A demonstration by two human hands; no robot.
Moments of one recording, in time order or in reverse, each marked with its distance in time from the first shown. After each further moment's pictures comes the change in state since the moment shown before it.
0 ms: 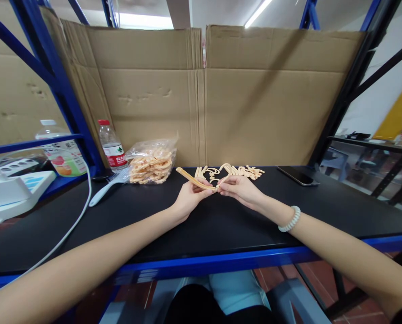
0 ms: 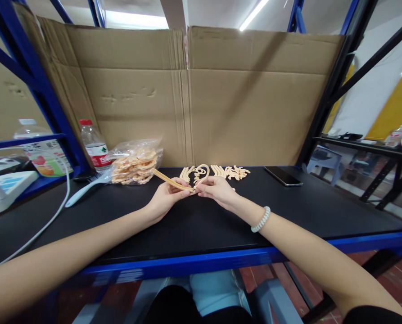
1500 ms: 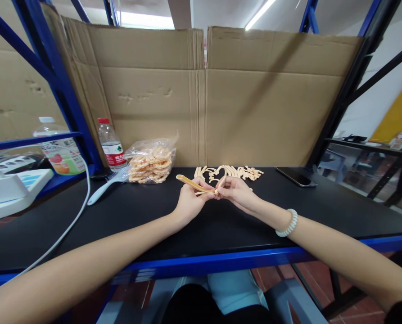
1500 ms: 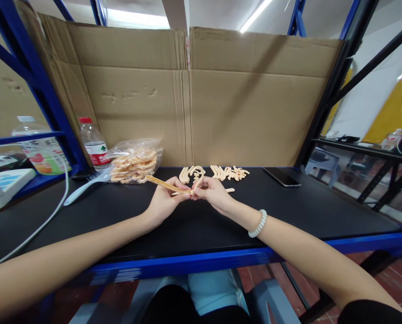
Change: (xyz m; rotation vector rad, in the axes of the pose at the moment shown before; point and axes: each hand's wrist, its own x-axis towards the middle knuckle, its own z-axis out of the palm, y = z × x) left_hand -0.009 0.008 0.012 0.194 0.074 0.107; right_hand -0.007 0.000 0.015 -0.049 -0.136 -0.159
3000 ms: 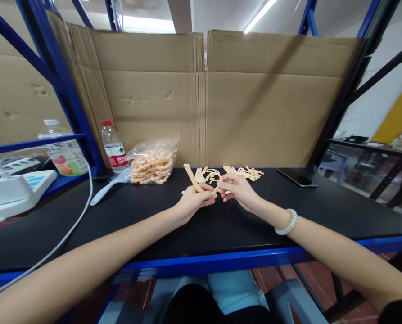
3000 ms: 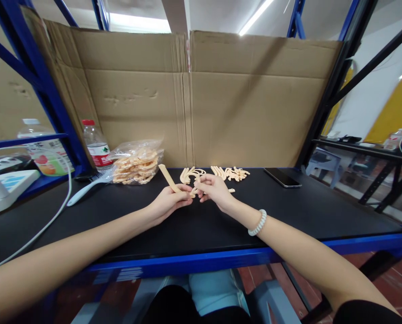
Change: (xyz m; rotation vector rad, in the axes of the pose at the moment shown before) left_hand 0.002 0.009 0.004 -0.287 -0.016 -0.462; right_hand 0.000 -0.008 0.003 -0.119 0.180 0.084
